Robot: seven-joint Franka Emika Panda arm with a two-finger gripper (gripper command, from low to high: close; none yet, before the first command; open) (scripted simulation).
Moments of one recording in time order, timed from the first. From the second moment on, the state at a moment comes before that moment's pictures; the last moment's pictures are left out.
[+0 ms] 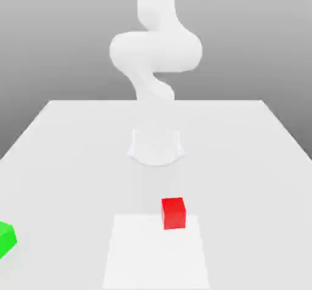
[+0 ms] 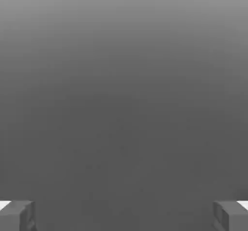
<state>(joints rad) 0.01 -0.74 0.00 -2.37 0.00 2.35 0.80</state>
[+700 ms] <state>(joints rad) 0.08 0.05 0.04 -2.93 -0.01 2.99 0.81</state>
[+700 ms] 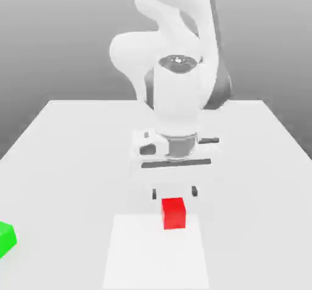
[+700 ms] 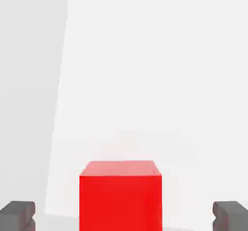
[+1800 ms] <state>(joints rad) -0.33 0.16 -0.25 -2.44 0.09 2.59 1.12</state>
